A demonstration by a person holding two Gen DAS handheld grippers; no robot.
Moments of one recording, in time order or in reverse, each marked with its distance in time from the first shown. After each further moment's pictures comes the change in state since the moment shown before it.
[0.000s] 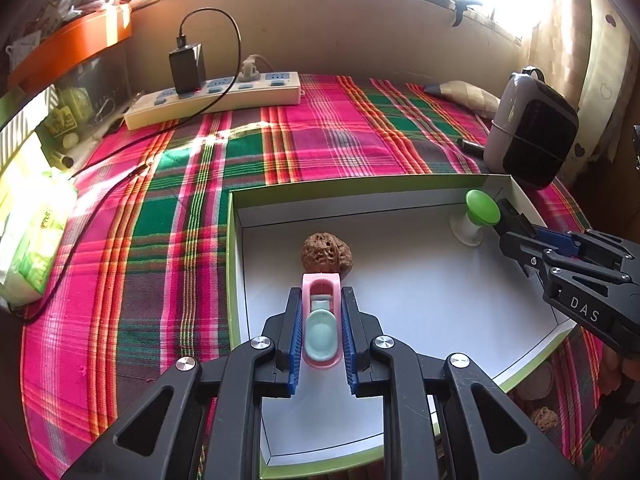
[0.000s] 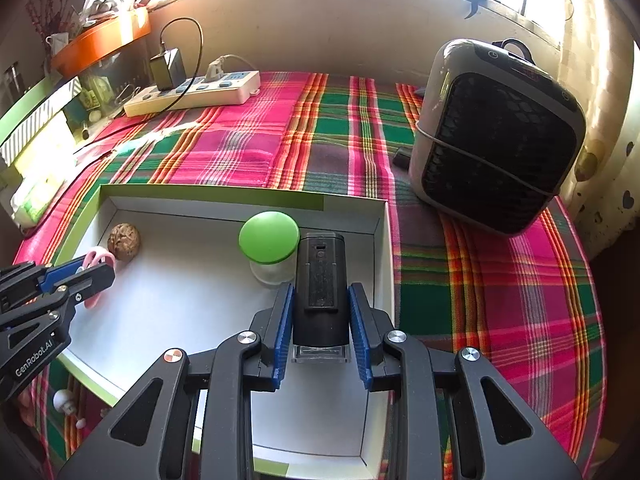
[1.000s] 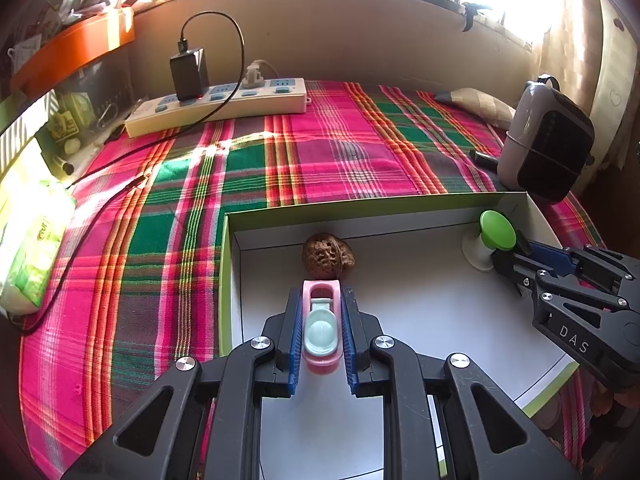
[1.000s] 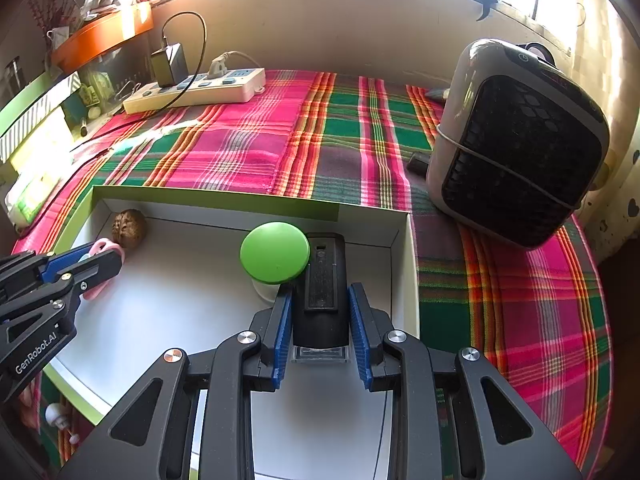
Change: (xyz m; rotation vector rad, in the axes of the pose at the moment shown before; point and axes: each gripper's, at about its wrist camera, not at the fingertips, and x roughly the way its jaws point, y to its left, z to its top) left arm 0.013 -0.001 0.012 -0.013 -0.025 0.028; right arm 0.014 0.007 0.005 -0.015 -0.007 0.000
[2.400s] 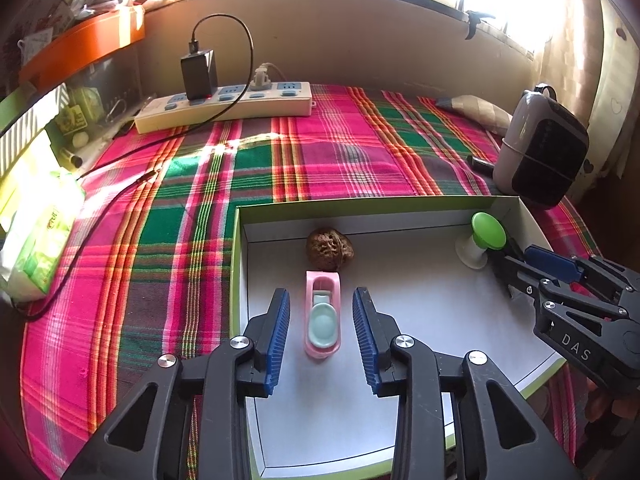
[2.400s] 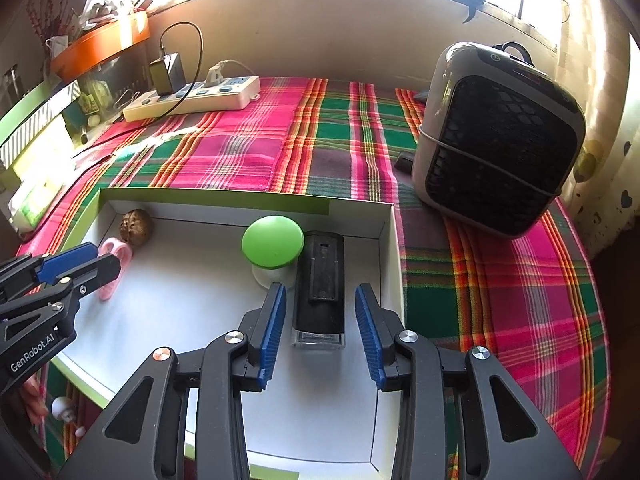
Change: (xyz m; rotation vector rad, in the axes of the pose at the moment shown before) left arm -0.015 0.001 -0.006 -0.028 -0.010 -0.001; right arm -0.016 -0.002 -0.008 0.032 -0.021 -0.017
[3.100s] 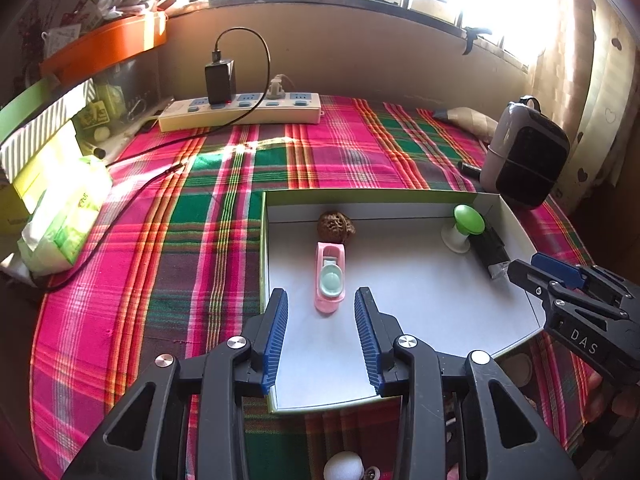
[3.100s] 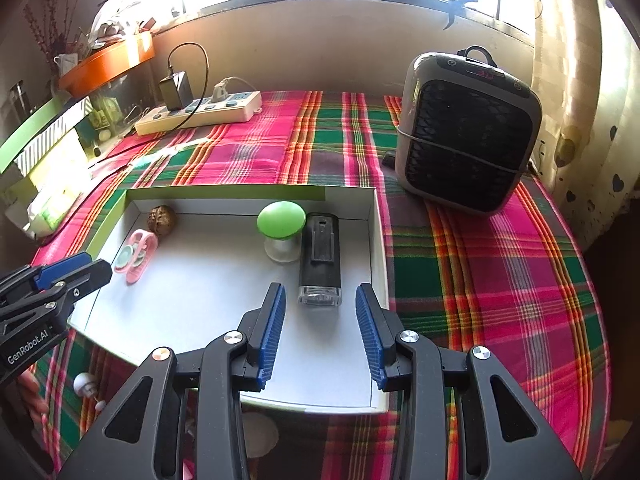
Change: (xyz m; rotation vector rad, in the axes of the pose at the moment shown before) left arm -0.037 0.006 -0.021 -0.029 -0.037 0.000; right arm -0.034 -0.001 -0.021 0.046 -0.046 0.014
